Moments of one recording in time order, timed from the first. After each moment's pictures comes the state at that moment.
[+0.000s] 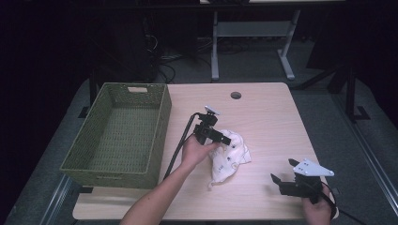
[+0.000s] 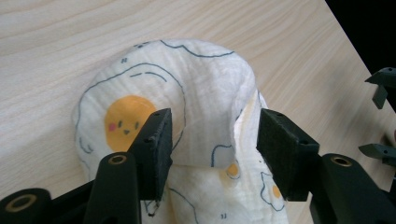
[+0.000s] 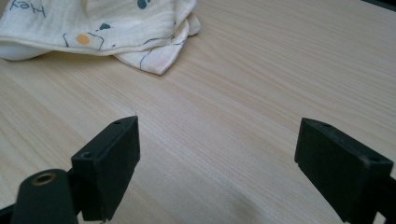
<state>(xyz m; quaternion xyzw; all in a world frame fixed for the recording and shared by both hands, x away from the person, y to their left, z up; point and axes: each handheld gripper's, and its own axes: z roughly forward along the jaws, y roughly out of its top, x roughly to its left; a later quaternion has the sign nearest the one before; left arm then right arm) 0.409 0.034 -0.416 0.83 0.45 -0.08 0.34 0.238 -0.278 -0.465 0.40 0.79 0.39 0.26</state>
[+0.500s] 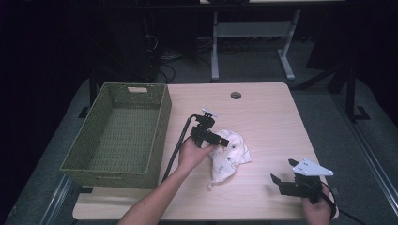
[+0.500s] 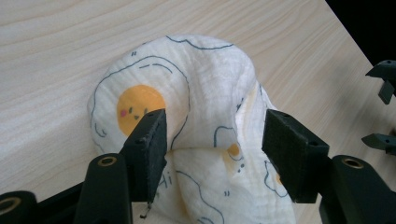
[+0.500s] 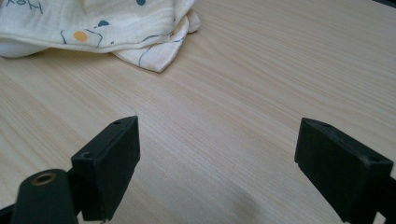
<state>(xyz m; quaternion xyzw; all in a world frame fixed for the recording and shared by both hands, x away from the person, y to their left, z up) 0.395 0.044 -0.411 0.83 0.43 -0.06 0.35 0.239 -0.278 -0.466 0.40 0.79 0.39 0.26</state>
